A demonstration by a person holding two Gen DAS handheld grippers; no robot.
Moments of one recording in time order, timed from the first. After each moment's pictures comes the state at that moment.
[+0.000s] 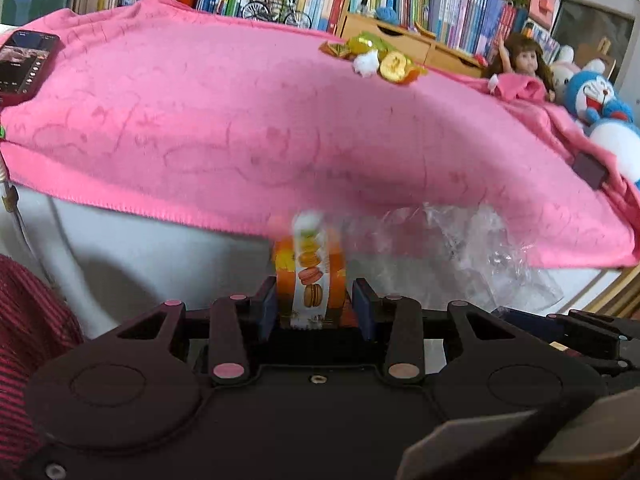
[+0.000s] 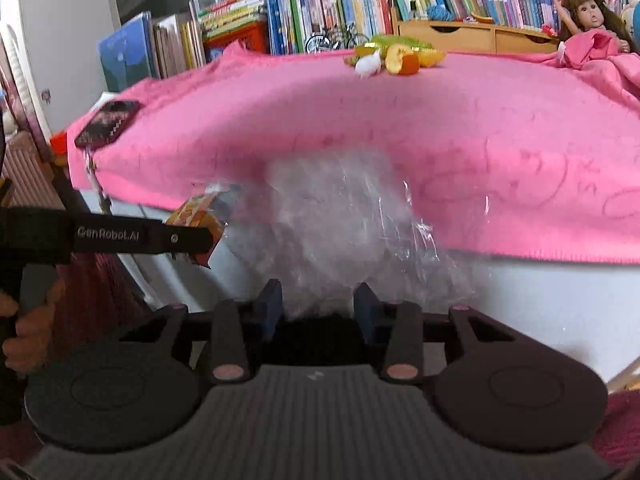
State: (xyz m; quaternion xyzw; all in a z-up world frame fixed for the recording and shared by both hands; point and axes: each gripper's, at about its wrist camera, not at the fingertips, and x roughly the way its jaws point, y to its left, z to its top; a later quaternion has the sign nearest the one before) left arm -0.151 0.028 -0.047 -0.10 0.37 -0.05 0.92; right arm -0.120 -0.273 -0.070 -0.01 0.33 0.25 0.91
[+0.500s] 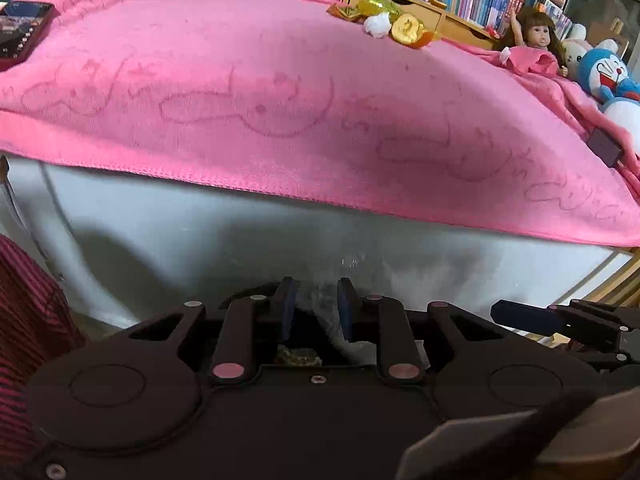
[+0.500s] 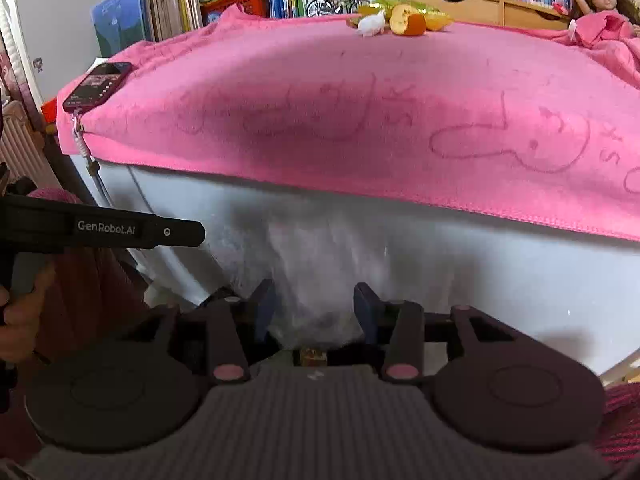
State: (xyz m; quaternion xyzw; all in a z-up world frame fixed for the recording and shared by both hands) left arm -0.137 0.027 -0.072 -0.10 0.41 -0.04 0.91; right arm -0.111 -0.266 -0.092 -0.03 0.37 0.25 0.90
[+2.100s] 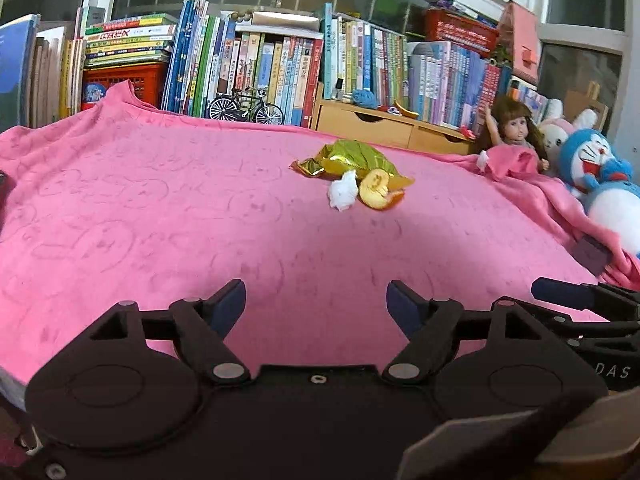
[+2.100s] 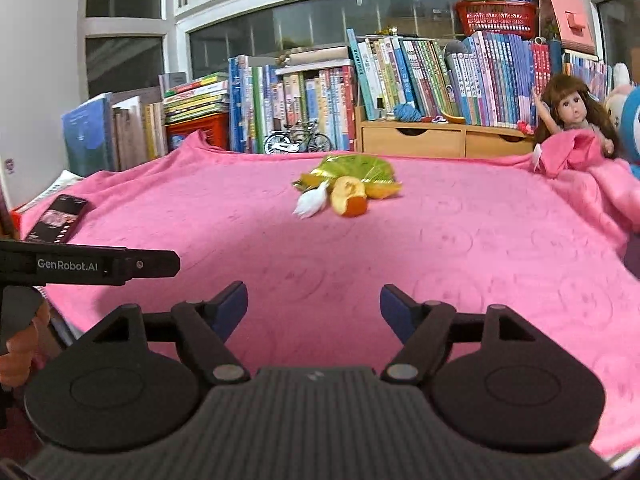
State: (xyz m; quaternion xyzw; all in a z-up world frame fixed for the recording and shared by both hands) left arm -0.033 0.013 0.034 -0.07 0.27 -0.06 0.96; right arm -0.010 -0.292 0.011 -0.01 0.21 0.21 0.96
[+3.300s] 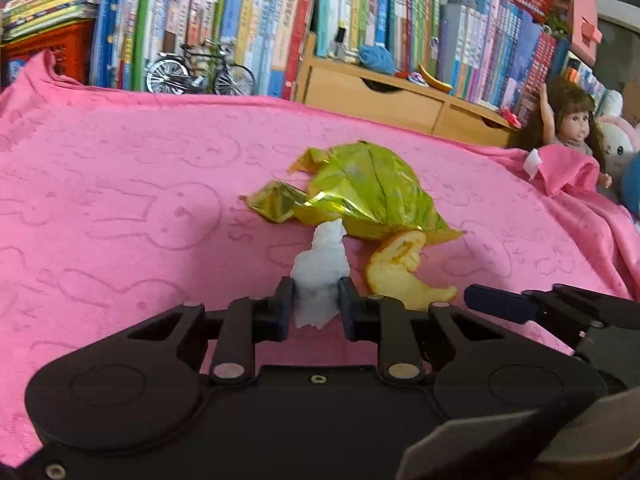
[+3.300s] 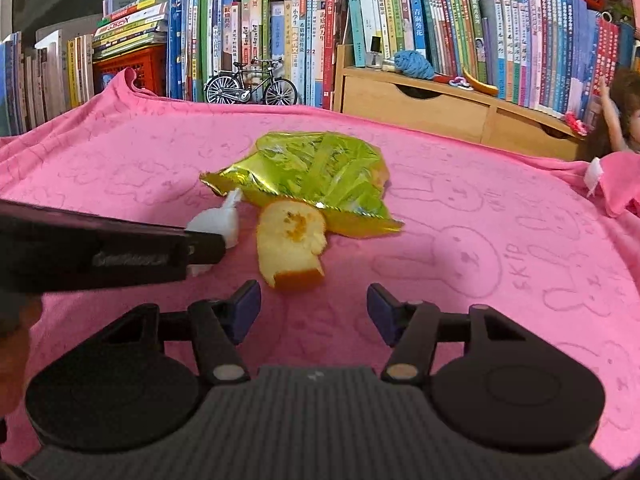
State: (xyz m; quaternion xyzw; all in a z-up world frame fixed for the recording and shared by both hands) left arm 0.205 -0.035 0.011 -0.09 0.34 -0.06 0.93; right arm 0.193 -0.229 -0.008 -0.08 0.31 0.18 0.93
